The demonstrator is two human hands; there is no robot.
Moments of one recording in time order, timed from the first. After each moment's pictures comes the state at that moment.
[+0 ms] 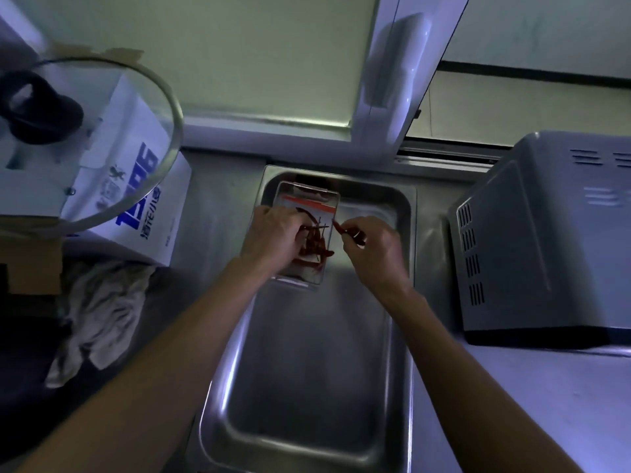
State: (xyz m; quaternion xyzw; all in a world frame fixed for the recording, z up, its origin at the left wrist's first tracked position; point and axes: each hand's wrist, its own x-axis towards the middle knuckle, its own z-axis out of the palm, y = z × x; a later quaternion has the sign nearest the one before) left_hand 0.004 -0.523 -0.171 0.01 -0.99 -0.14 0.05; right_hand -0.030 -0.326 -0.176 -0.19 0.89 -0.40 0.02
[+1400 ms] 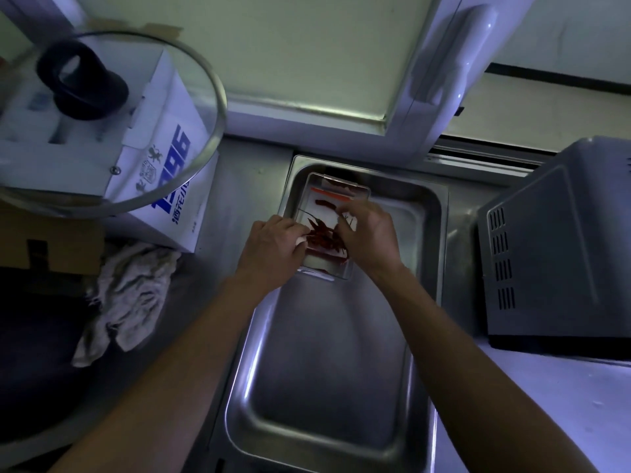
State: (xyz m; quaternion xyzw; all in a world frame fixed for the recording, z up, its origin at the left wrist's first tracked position) left_hand 0.056 -0.564 -0.190 0.04 -0.98 -0.19 0.02; right_hand -0.035 -0.390 -0.178 -0.24 0.91 -0.34 -0.01
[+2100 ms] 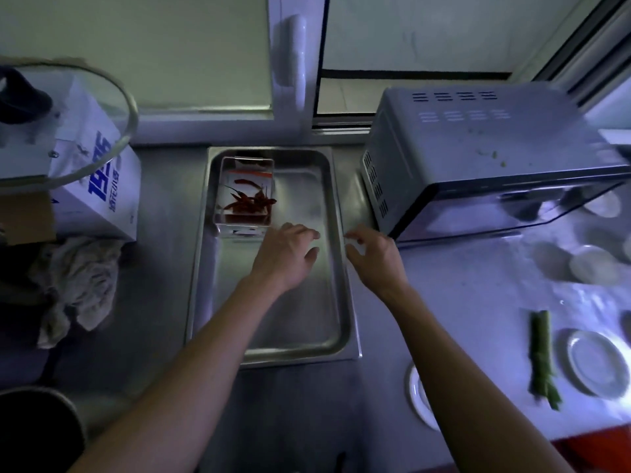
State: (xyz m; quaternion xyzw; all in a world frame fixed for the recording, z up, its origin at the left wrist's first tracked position) left_hand 0.148 -0.393 -0.128 -0.11 -0.97 -0.20 0.01; right_hand 0.140 -0.195 -0.131 -0.09 0.94 -0.32 -0.02
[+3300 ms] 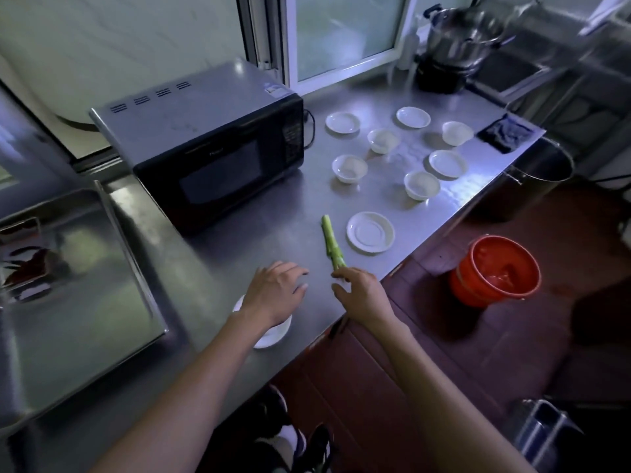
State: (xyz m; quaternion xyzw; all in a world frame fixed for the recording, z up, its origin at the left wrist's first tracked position) left_hand 0.335 -0.032 -0.119 -0.36 -0.92 -0.13 -0.09; right_hand 0.434 0.145 -0.131 0.18 0.93 -0.33 -0.03
